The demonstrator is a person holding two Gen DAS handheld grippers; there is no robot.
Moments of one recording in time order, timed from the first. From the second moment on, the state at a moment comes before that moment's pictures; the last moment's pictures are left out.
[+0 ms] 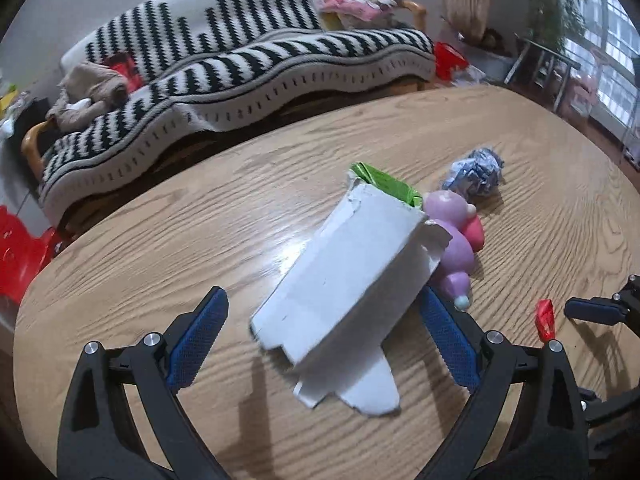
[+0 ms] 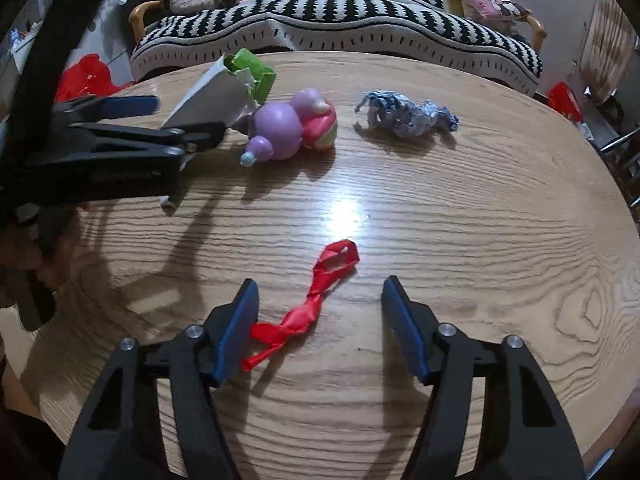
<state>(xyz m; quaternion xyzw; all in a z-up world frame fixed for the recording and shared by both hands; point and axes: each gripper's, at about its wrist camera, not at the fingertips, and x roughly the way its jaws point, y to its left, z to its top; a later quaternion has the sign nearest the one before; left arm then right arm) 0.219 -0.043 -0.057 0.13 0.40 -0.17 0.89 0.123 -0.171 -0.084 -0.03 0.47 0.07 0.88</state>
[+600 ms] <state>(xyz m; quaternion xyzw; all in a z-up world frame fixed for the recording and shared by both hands) 0.181 -0.023 -0.034 0.12 0.40 -0.13 0.90 0.098 -0.193 -0.054 0.00 0.44 0.09 0.89</state>
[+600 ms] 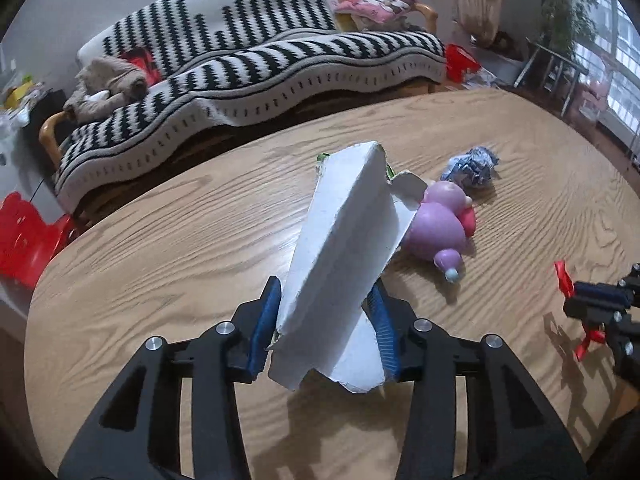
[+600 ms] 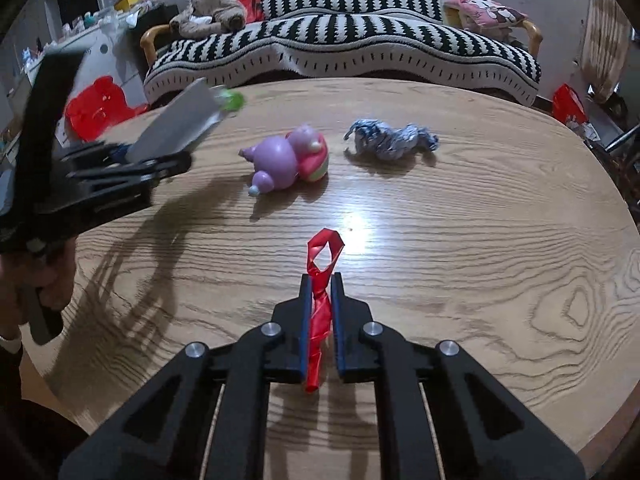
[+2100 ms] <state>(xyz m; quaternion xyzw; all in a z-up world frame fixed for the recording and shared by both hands) -0.006 -0.334 -0.022 0.09 0.44 -0.41 0.80 -0.133 -0.507 -0.039 0.17 0.43 -0.14 0.88</state>
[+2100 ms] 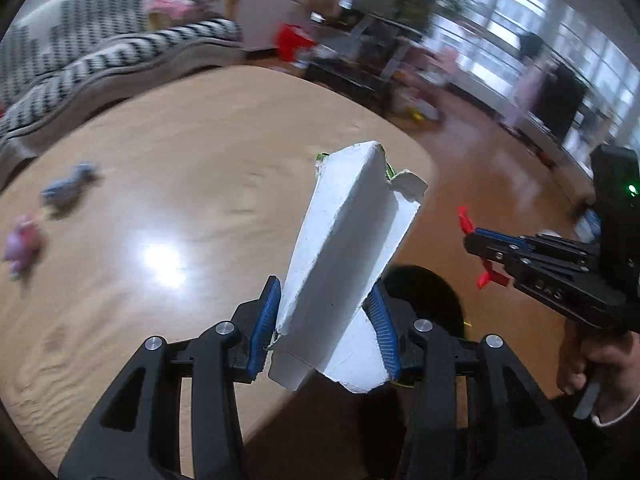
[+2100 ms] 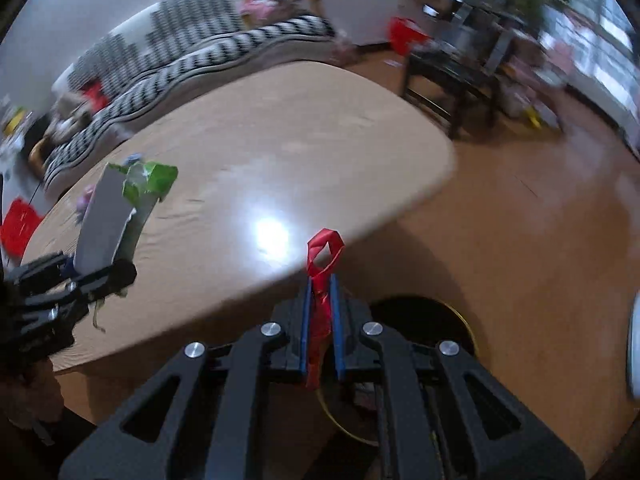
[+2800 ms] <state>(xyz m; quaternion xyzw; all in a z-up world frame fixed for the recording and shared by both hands) -0.054 -0.433 -0.072 0.14 0.49 -0.48 0.71 -0.199 -0.561 -0.054 0.22 0.44 -0.20 0.85</state>
